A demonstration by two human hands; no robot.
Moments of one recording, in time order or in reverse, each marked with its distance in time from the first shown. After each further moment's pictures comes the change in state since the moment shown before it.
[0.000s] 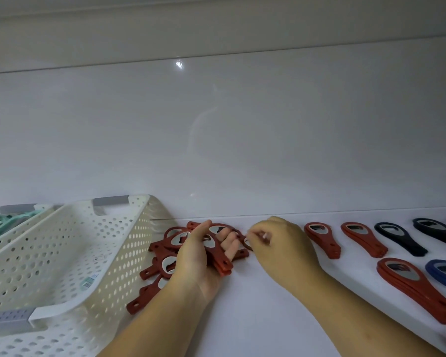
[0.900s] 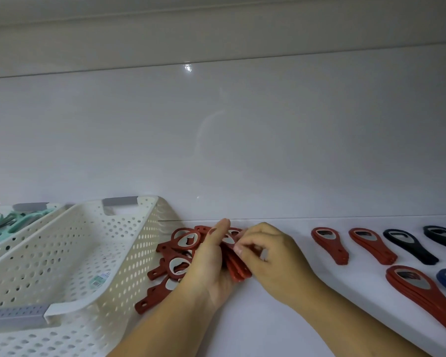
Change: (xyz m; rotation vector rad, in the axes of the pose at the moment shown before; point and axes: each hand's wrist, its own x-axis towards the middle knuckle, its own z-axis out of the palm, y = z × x) left_hand -0.005 -0.004 0.001 0.080 -0.223 -0.072; right_hand -0.010 -0.011 0.011 0.311 -0.087 -0.132
